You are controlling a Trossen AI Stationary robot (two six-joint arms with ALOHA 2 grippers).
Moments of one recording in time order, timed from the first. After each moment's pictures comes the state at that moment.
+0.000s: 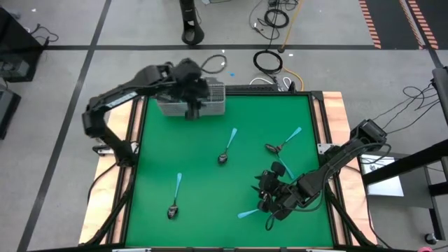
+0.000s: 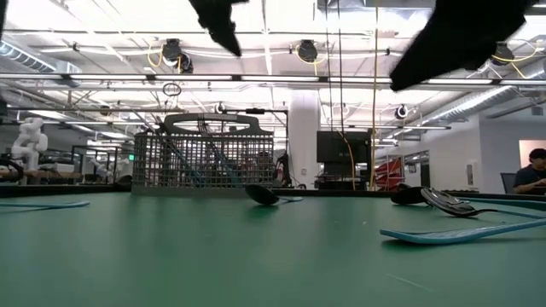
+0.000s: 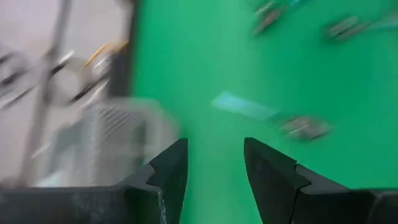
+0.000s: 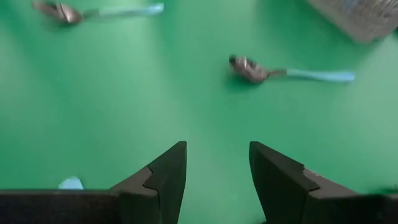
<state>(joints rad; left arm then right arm) 0.41 1.58 1.77 -1.11 0.13 0.42 0.65 1.58 1.01 -0.48 0.76 0.87</state>
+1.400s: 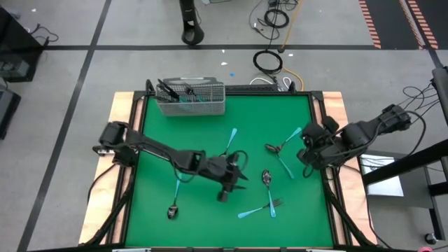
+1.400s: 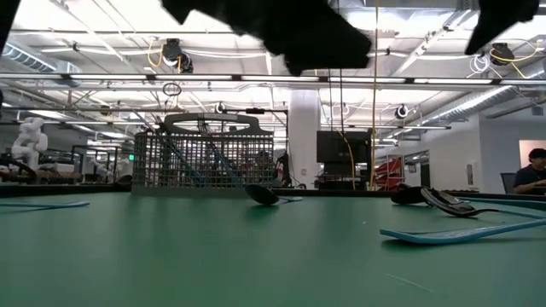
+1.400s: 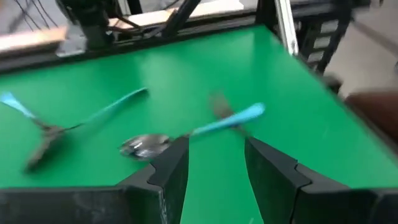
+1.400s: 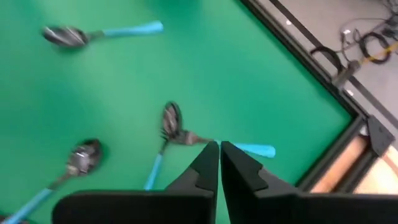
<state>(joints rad) -0.24 1.86 1.22 0.17 0.02 0.07 0.47 1.03 1.17 -1.56 0.64 1.11</state>
